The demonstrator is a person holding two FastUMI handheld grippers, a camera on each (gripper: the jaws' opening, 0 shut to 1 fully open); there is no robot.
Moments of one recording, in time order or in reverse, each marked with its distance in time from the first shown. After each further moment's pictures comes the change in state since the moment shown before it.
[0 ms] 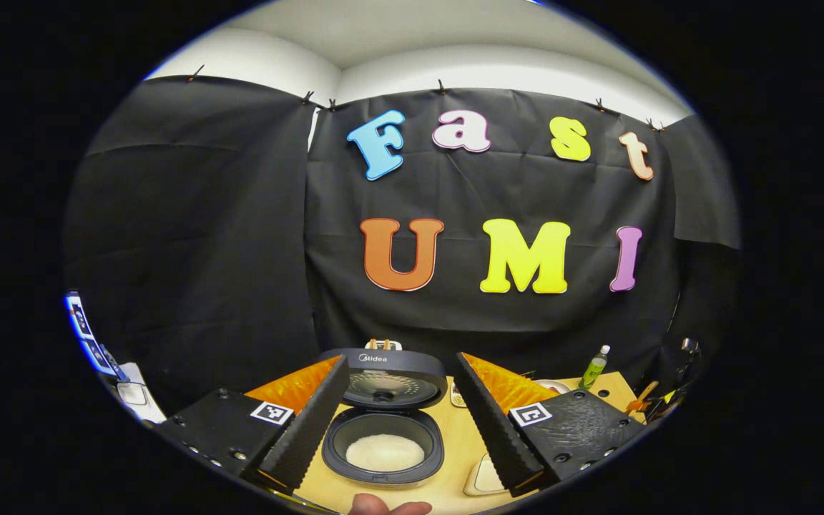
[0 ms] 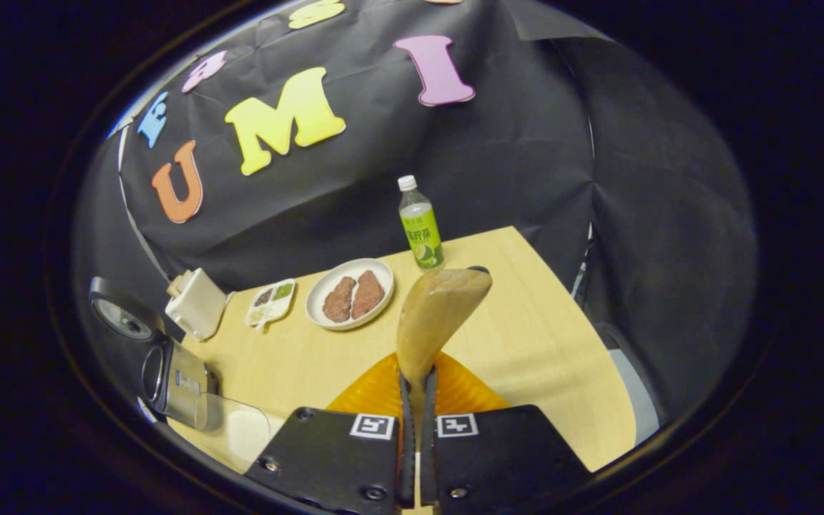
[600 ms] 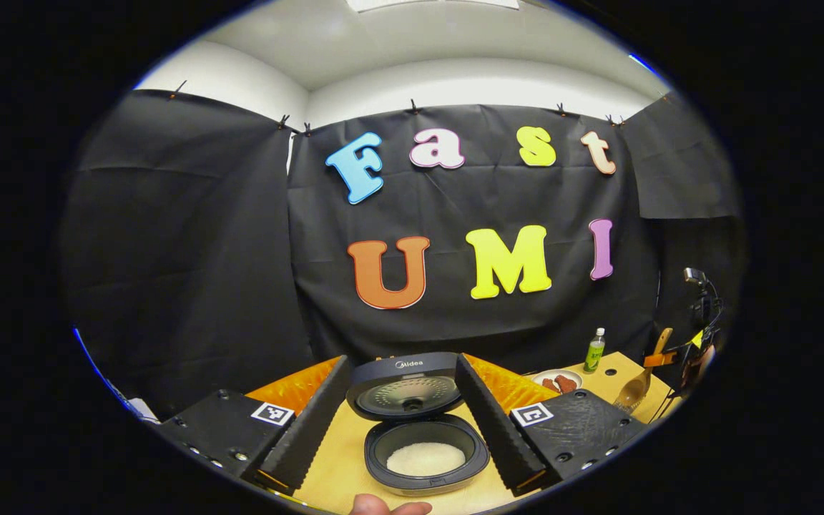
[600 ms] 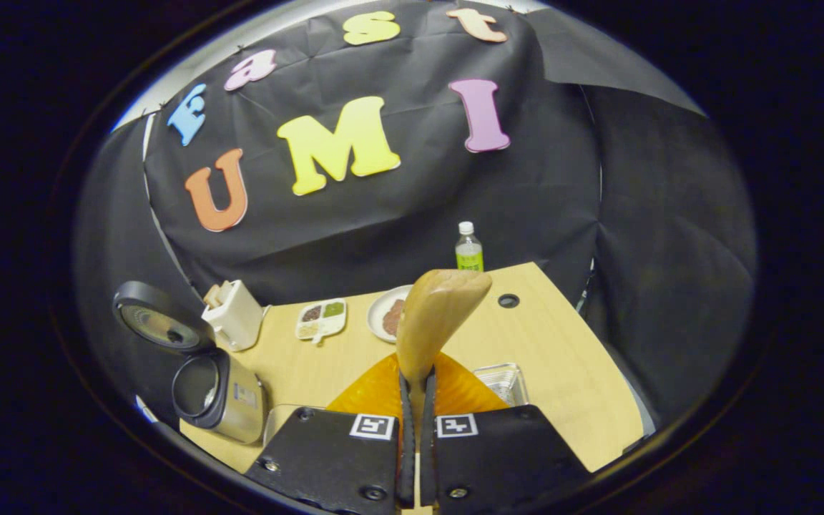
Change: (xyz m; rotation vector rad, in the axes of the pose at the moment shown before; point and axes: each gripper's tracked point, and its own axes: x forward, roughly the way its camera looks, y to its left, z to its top) left arm -0.014 0.051 -0.003 0.087 -0.111 -0.132; right arm -0.097 0.144 0.009 -0.066 -0.089 0.021
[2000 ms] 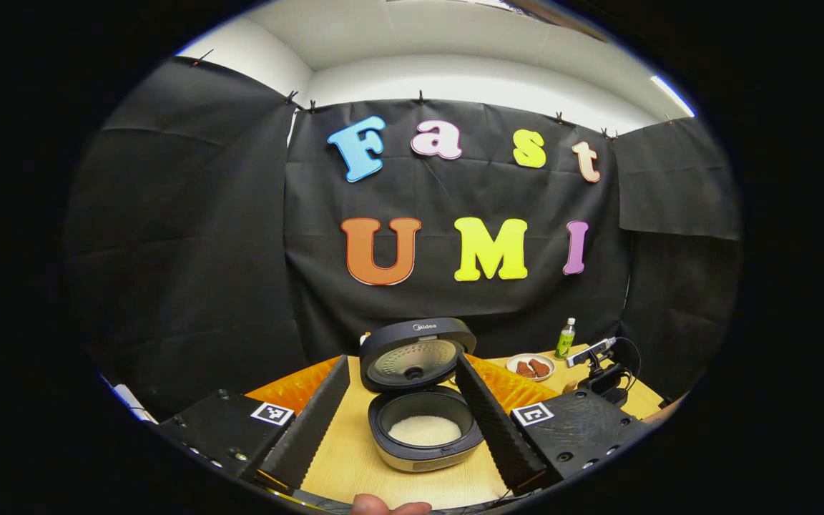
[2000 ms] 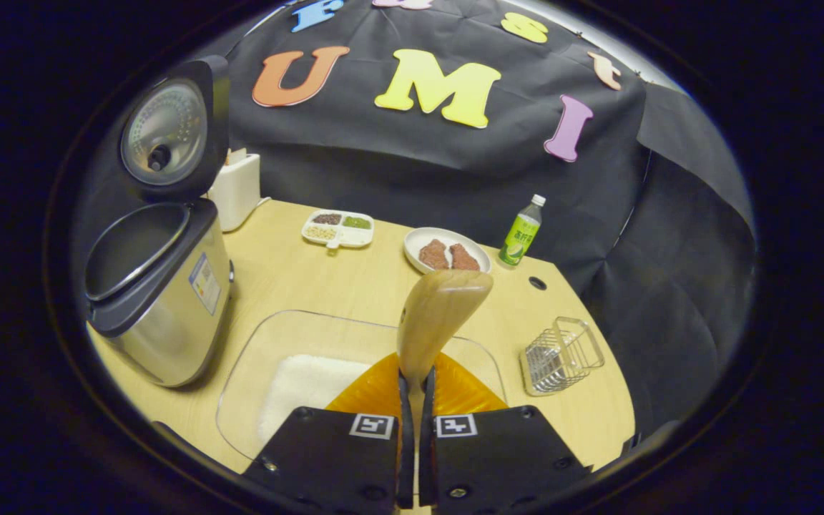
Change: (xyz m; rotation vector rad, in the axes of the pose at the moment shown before) left arm -0.052 0.050 -0.036 -0.086 0.081 -0.105; right arm 0.068 0.105 -0.174 -0.364 0.080 -0.142
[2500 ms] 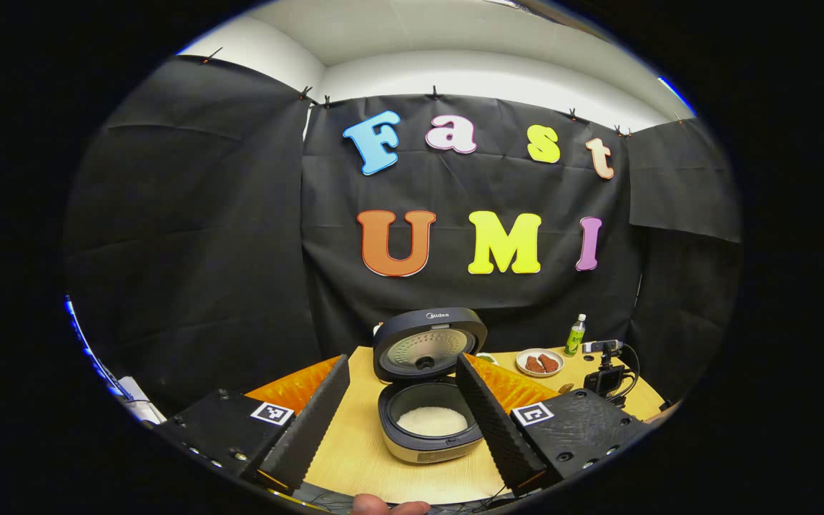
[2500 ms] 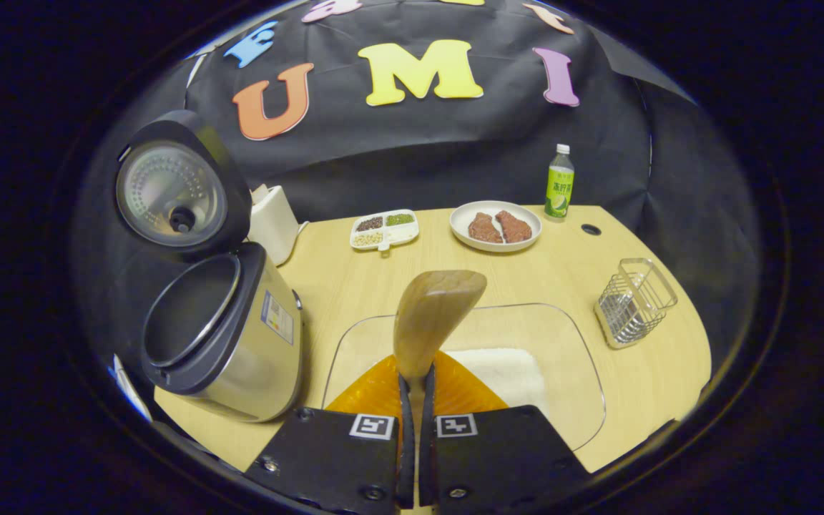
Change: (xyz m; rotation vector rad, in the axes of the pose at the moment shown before) left arm -0.015 0.006 -0.009 -0.027 0.026 0.065; right arm -0.015 0.044 -0.001 0.303 0.089 0.223
